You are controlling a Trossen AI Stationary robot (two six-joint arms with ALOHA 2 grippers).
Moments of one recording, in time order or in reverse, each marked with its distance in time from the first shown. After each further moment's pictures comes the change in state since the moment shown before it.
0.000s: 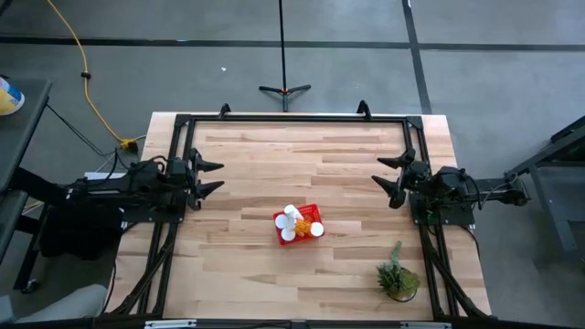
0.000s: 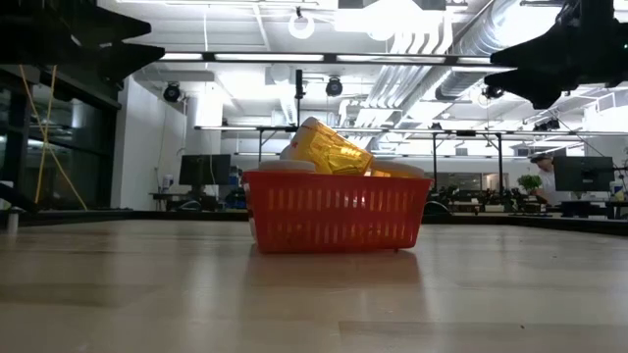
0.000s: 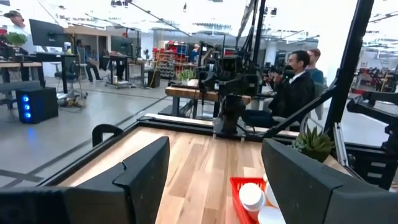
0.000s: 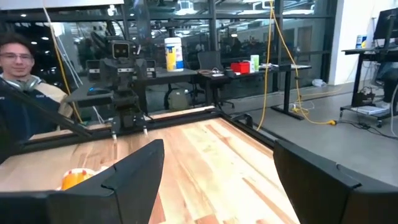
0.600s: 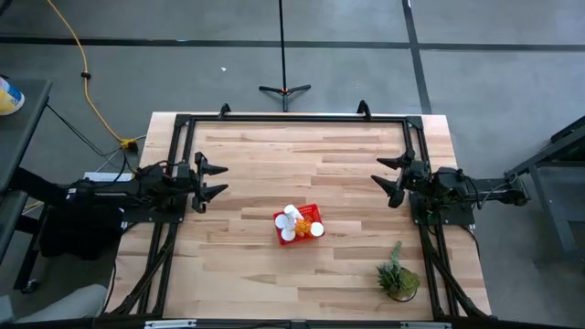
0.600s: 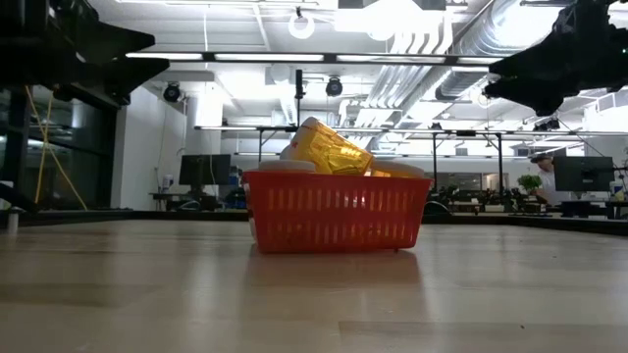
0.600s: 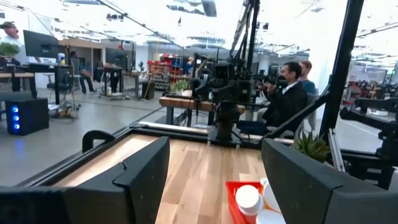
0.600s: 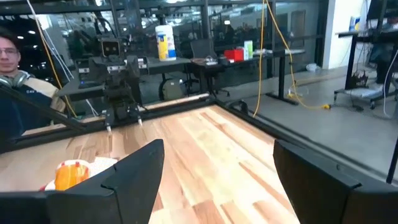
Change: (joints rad) left arm 0.000 0.000 -0.138 0.203 0.025 -0.004; right arm 0.000 0.000 0.000 -0.047 0.036 0.050
